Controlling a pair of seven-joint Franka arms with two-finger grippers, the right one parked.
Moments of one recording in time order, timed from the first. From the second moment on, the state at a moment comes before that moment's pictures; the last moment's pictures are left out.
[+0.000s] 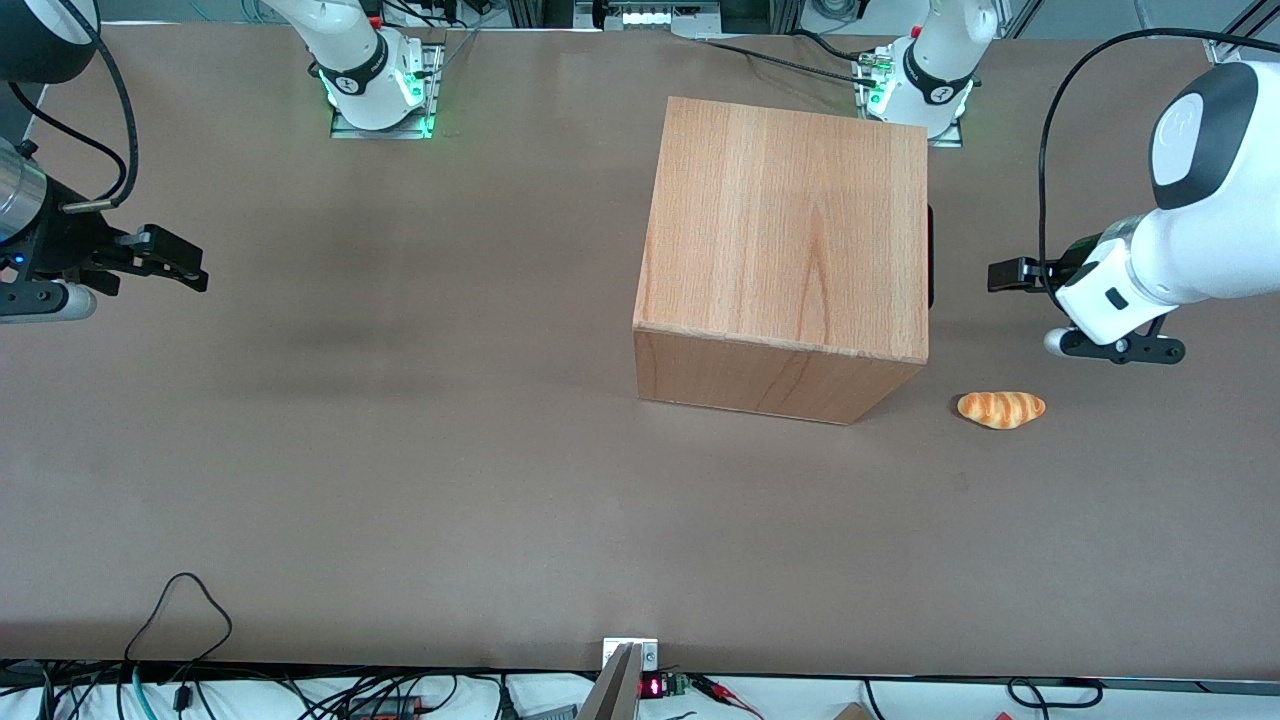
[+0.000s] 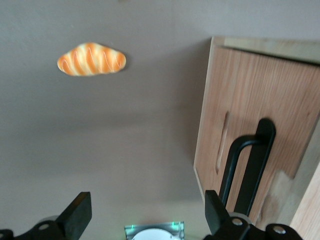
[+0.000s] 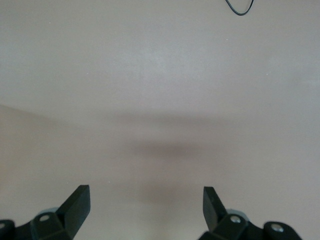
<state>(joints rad) 0.07 0.20 -0.14 -1.64 -0.02 1.50 0.00</state>
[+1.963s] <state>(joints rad) 0.07 0.34 -0.15 -1.62 -0.17 1.33 0.10</state>
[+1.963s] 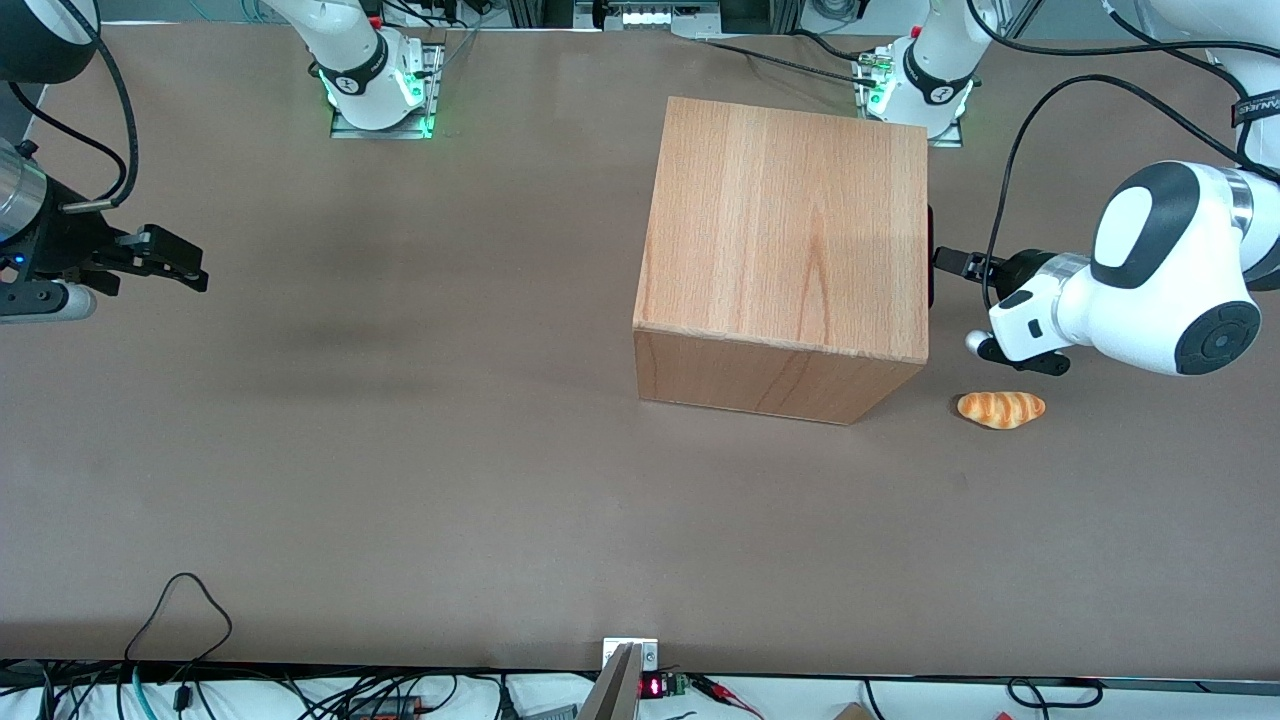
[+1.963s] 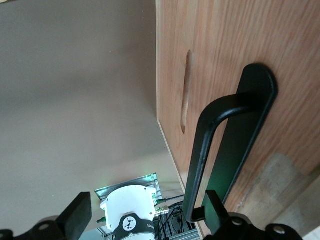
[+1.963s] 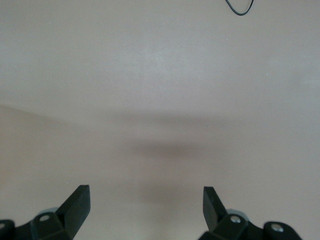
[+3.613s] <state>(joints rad) 0.06 0.36 -0.15 -1.66 -0.19 1.41 0.10</state>
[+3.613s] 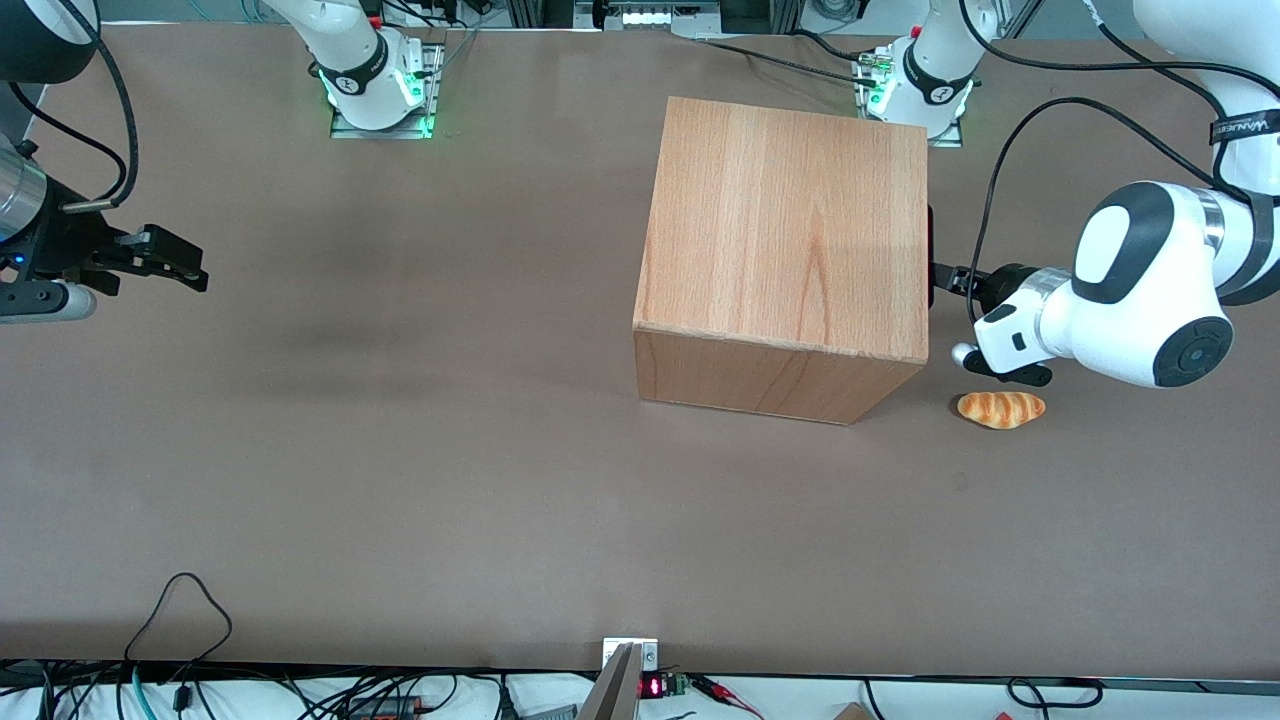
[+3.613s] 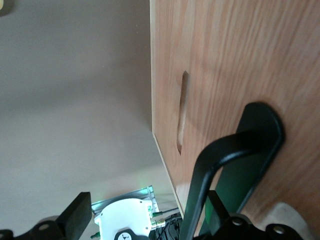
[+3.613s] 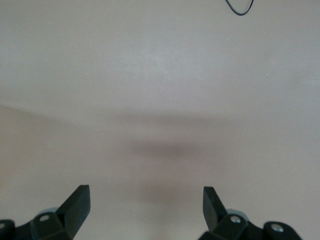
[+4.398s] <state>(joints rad) 0.06 0.33 -0.15 -1.70 -0.19 1.47 0.13</state>
